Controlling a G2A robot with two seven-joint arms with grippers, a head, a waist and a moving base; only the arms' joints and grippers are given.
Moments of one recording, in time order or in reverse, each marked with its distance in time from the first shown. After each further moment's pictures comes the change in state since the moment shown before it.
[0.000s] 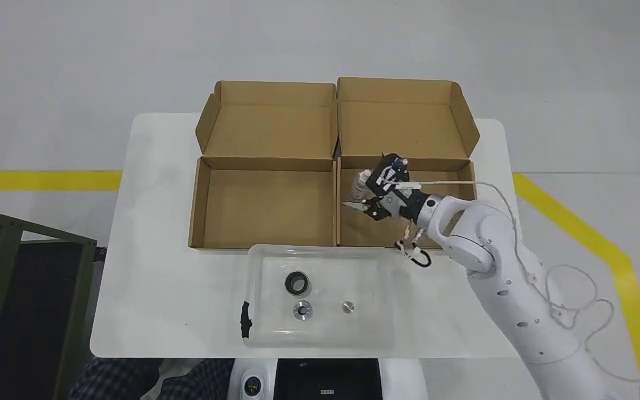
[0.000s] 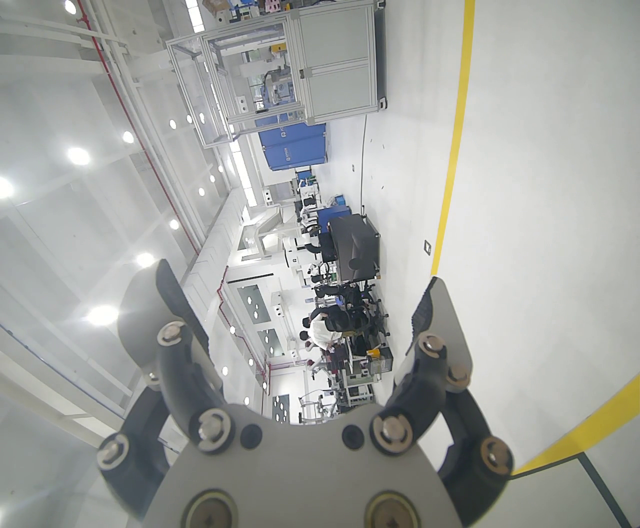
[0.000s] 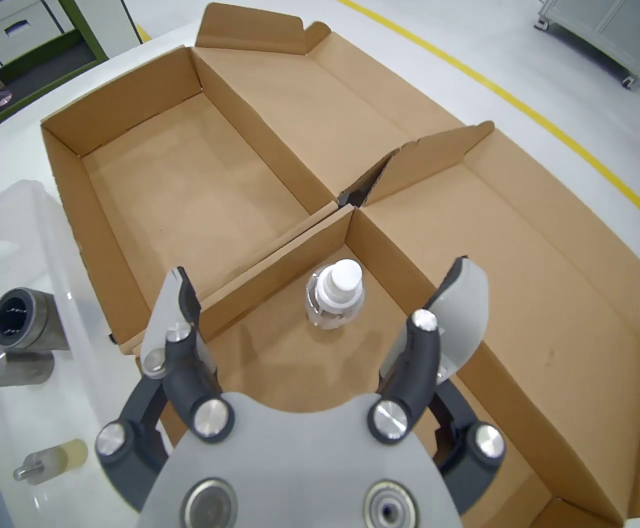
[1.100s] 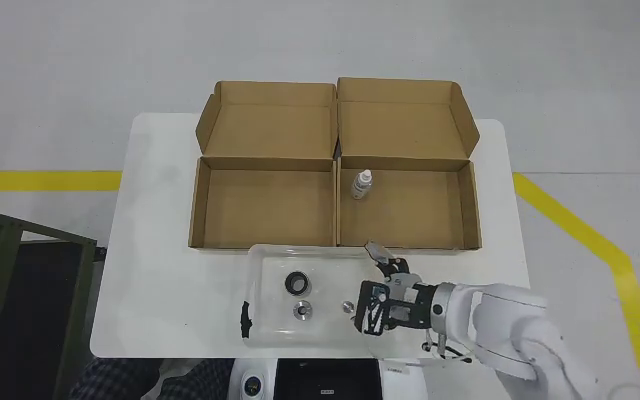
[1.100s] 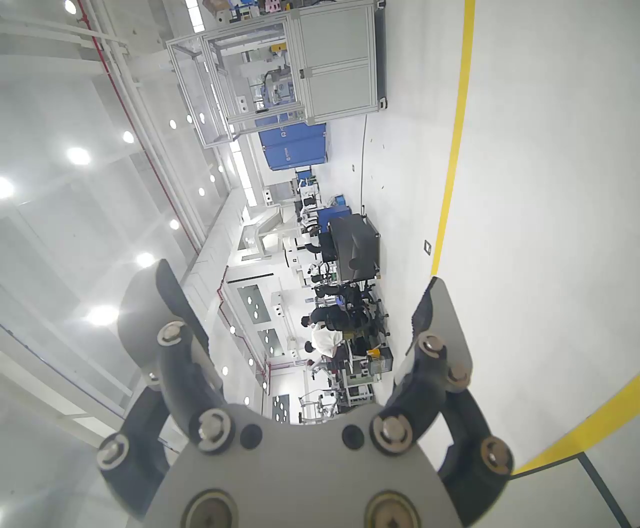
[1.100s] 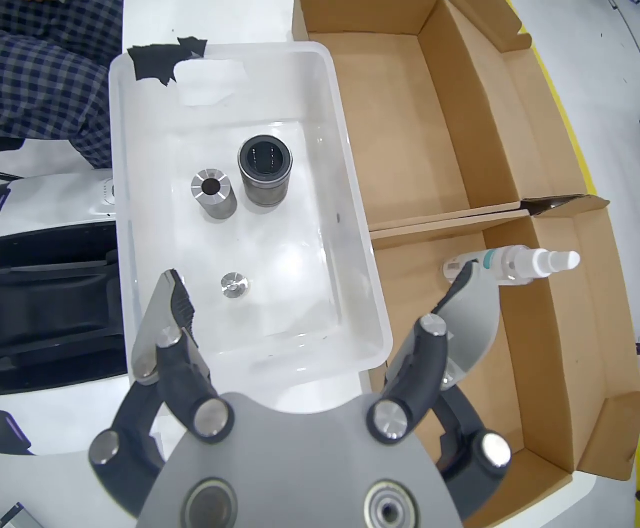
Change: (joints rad) left arm 0.000 0.000 0.000 0.000 0.000 0.000 0.000; right arm -0.440 0.086 0.106 -0.550 -0.159 -0.305 0.279
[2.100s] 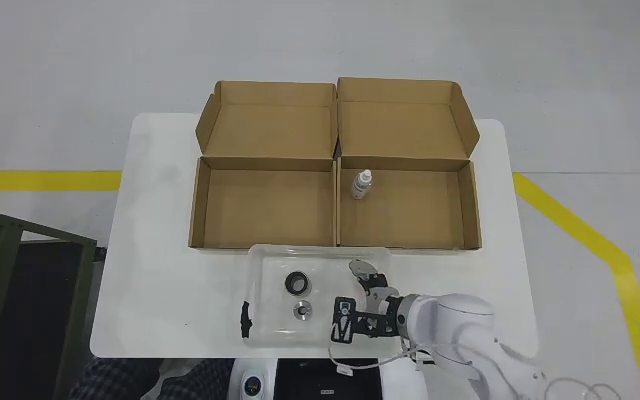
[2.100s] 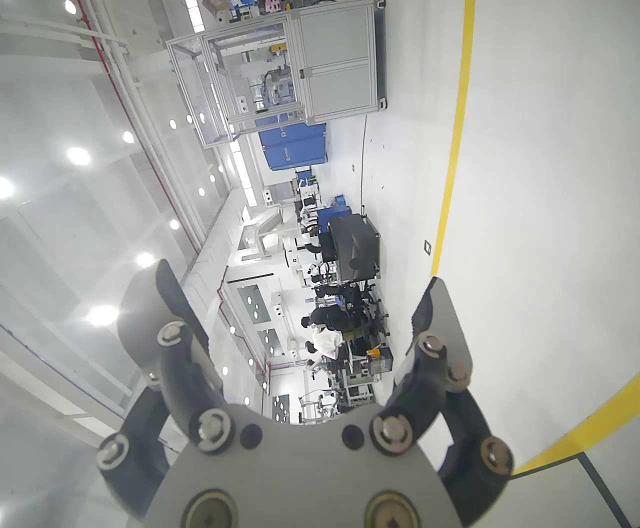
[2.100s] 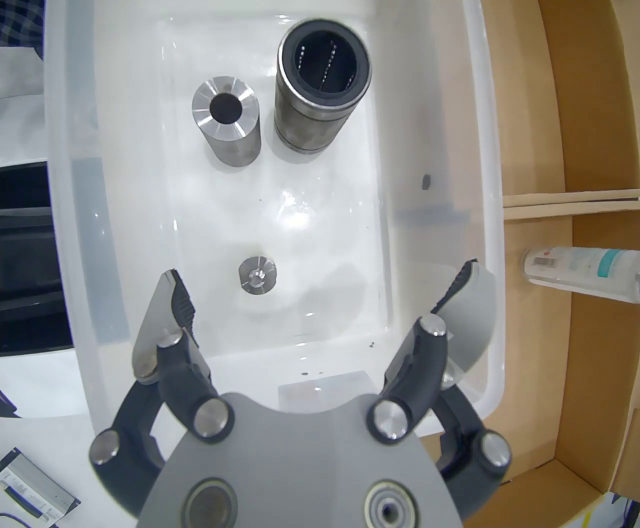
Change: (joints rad) left arm 0.000 0.000 0.000 0.000 0.000 0.000 0.000; right arm 0.057 -0.011 -0.229 0.145 -0.238 0.049 0.016
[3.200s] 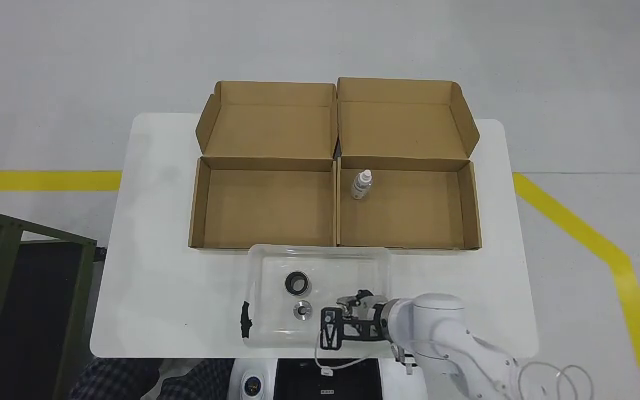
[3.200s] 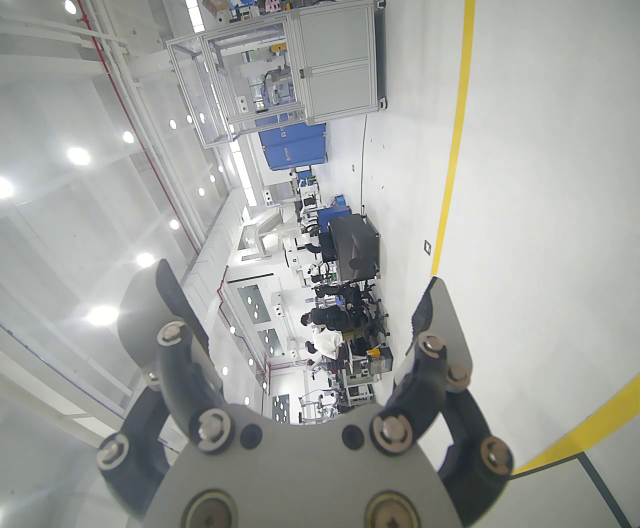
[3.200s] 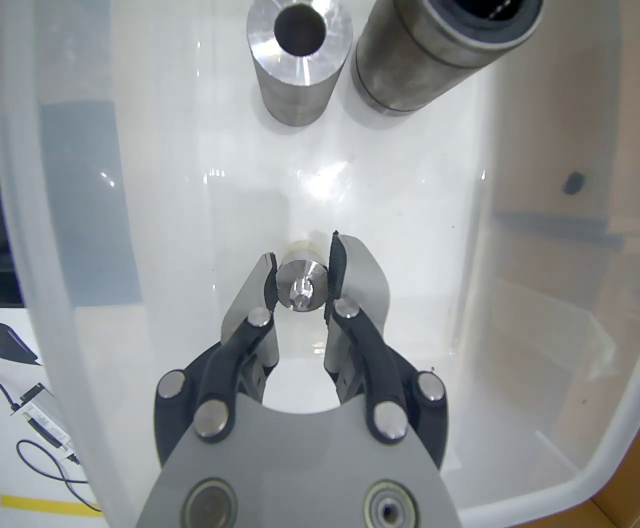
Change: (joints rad) left arm 0.000 0.000 0.000 0.000 0.000 0.000 0.000; right arm 0.089 -0.019 -0.130 0.075 0.065 0.000 0.163
